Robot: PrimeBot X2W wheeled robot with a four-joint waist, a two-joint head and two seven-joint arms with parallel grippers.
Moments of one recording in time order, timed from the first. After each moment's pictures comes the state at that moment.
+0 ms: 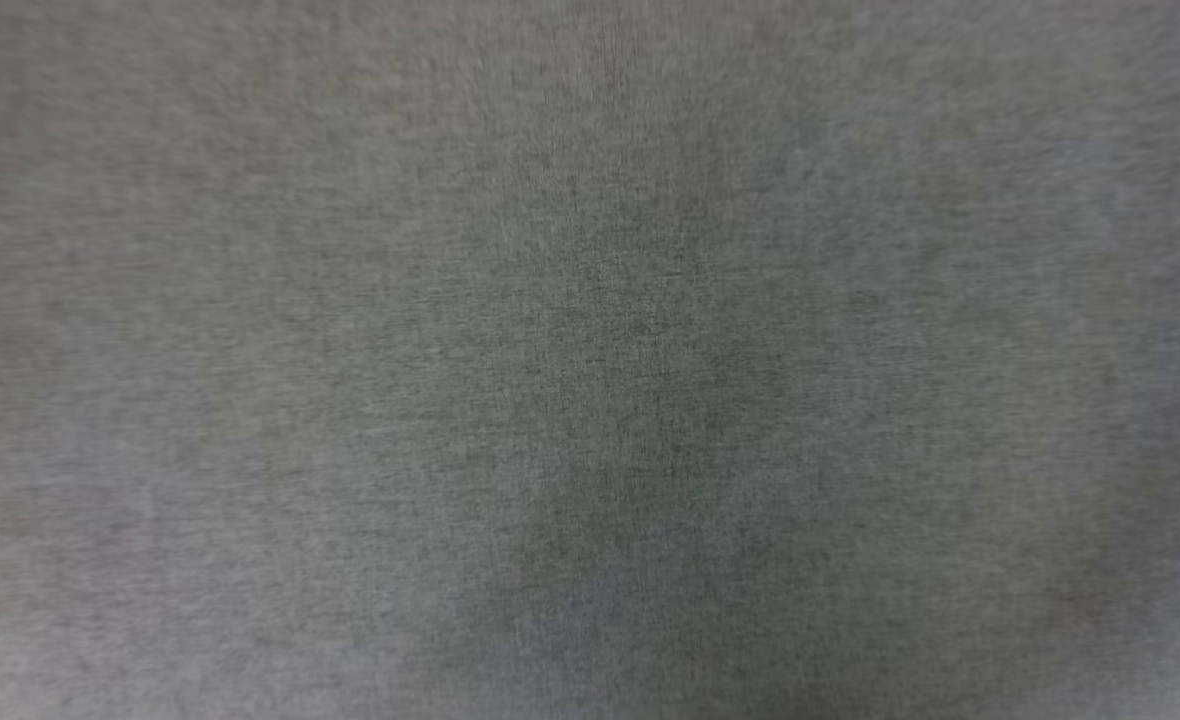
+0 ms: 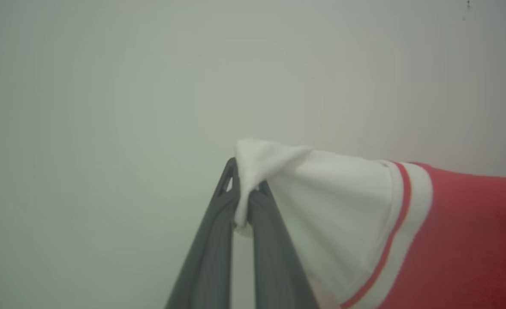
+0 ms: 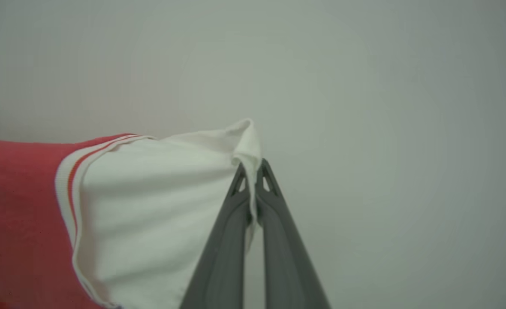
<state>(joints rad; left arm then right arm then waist) -1.70 0.66 -0.41 0.57 -0.66 0.06 -0.19 -1.61 -0.33 0.01 0.38 0.19 0.13 0.20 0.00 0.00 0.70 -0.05</state>
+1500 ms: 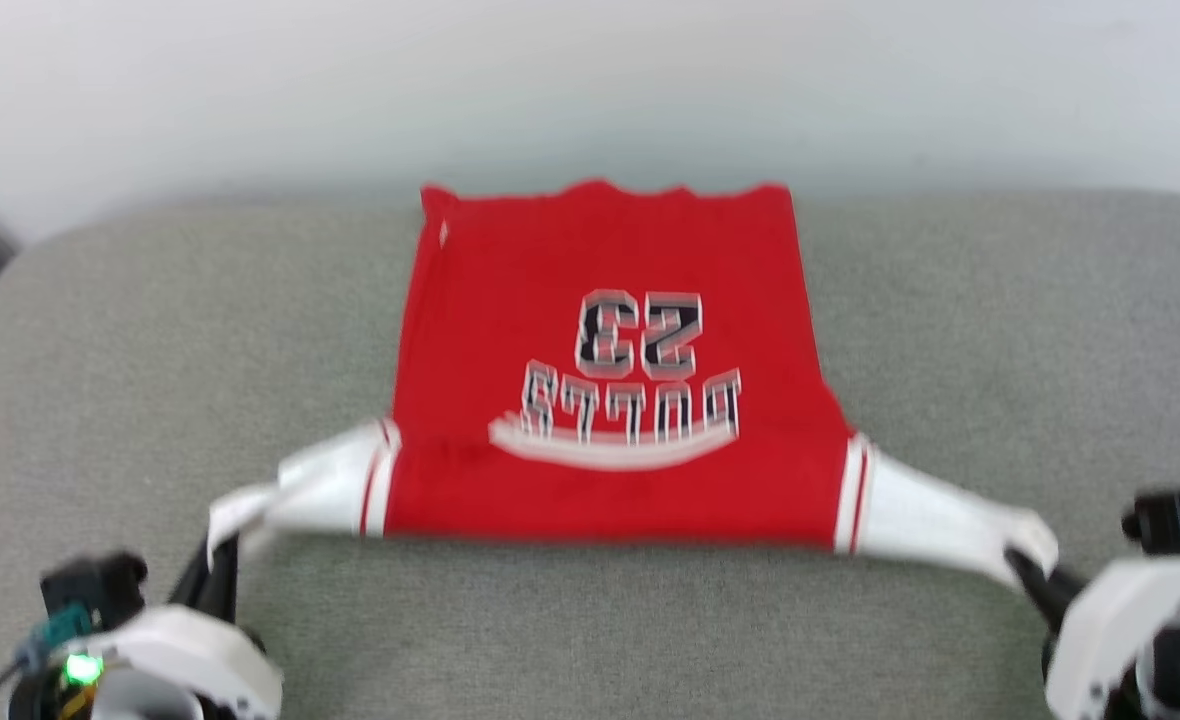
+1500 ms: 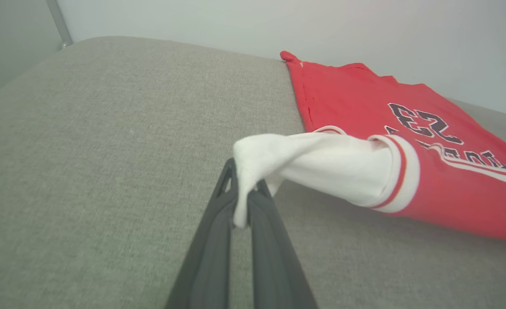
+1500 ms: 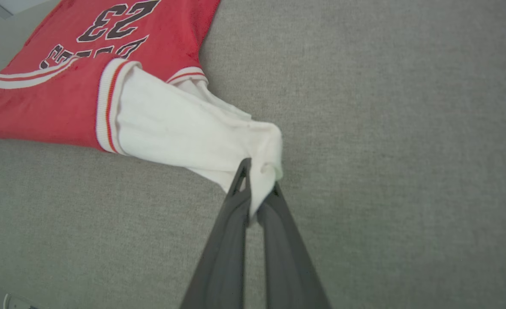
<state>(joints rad) -0.18 0.50 -0.34 0.38 -0.80 0.08 -0.24 -0.12 -0.35 0.07 0.17 0.52 0.13 0.42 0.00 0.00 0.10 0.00</state>
